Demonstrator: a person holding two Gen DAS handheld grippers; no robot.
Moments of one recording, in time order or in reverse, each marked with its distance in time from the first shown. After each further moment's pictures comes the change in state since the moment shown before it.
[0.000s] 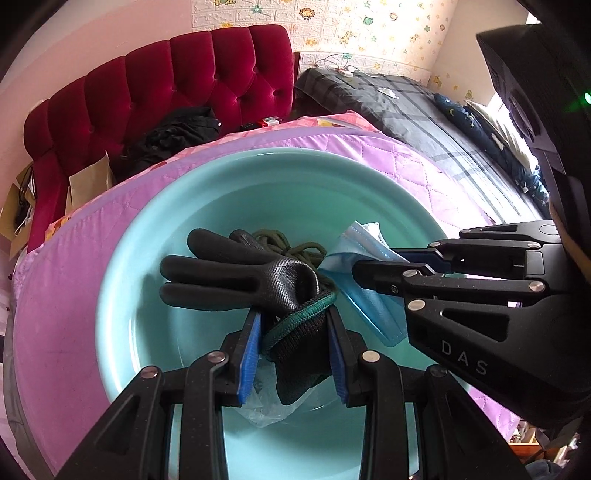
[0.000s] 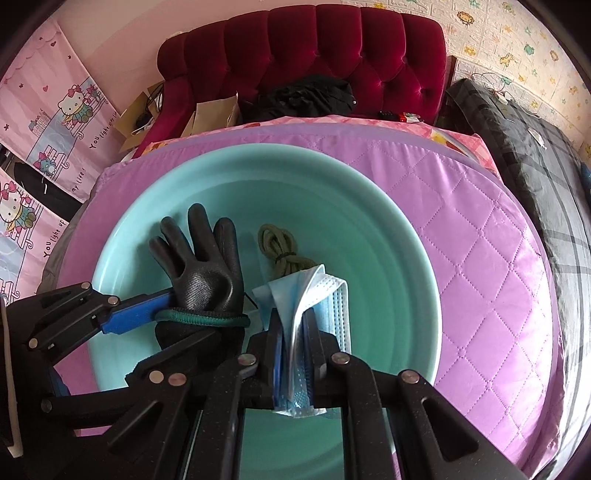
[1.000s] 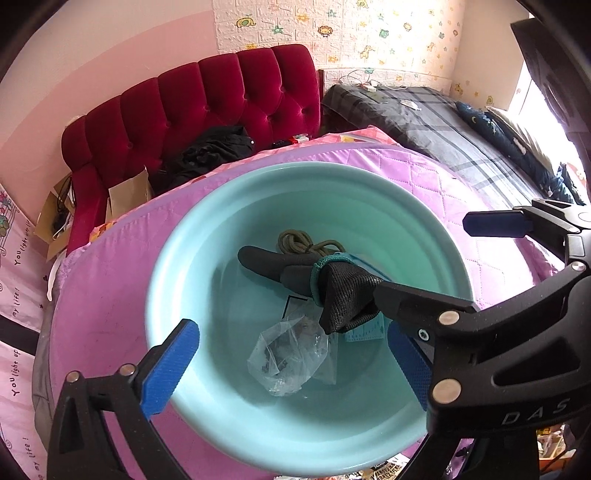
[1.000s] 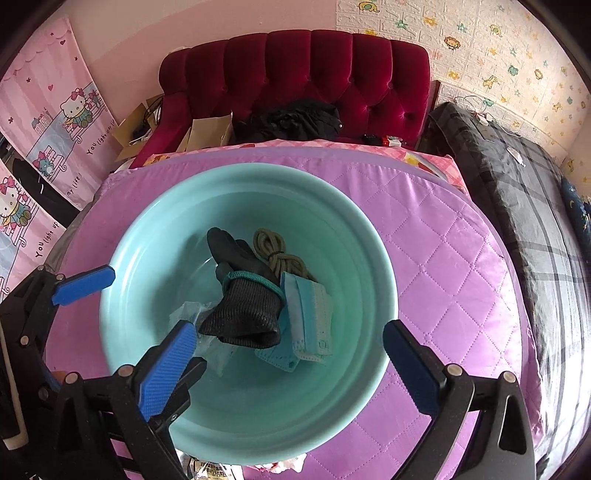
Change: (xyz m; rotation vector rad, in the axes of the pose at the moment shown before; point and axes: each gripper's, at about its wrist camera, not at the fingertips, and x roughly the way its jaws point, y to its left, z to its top) left arm -0.034 -0.016 -0.021 -0.003 -0.074 0.157; right arm -0.048 0.007 -0.025 -0.024 -0.087 -0.074
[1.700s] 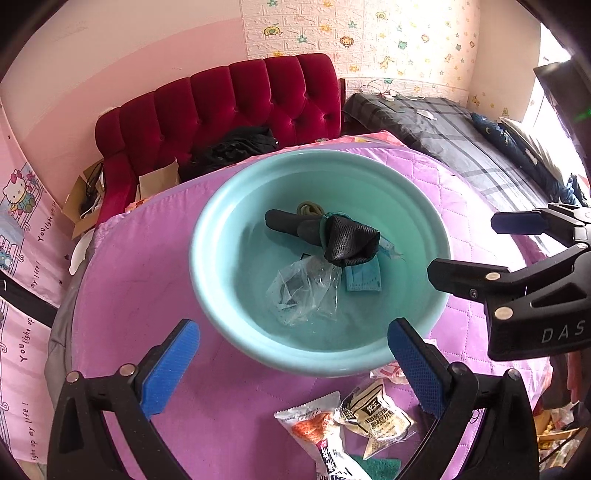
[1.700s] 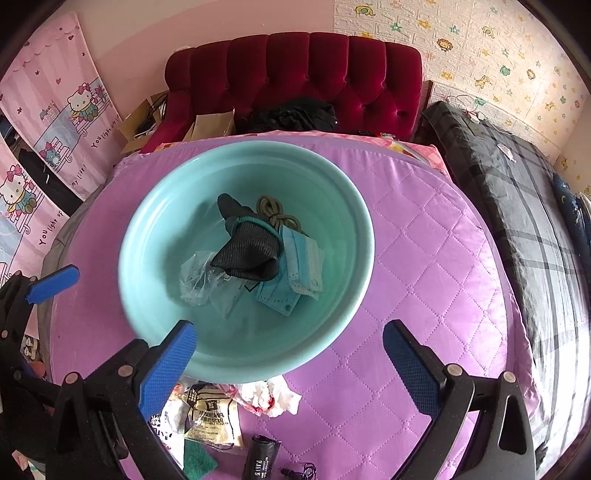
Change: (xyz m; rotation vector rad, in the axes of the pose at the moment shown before) left arm -0.057 -0.007 -0.056 -0.064 -0.031 0.075; right arm -0.045 0.000 -0.054 -0.011 -0.002 -0.014
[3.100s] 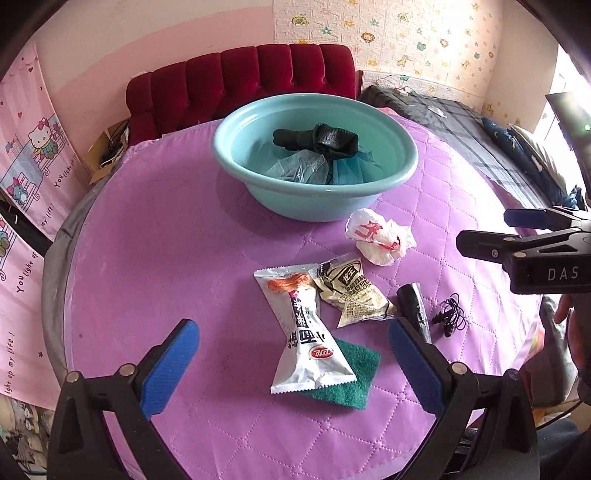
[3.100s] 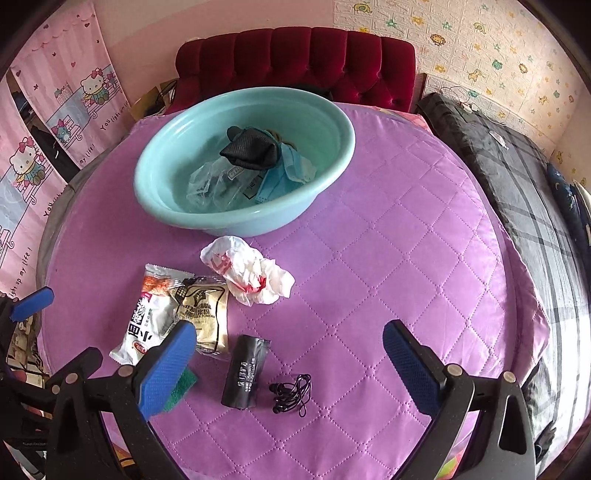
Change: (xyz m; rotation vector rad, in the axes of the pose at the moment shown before) left arm -0.047 -0.029 -0.136 -0.121 0.022 0.024; right arm -0.023 -0.004 -0.127 -0.022 -0.008 -0.008
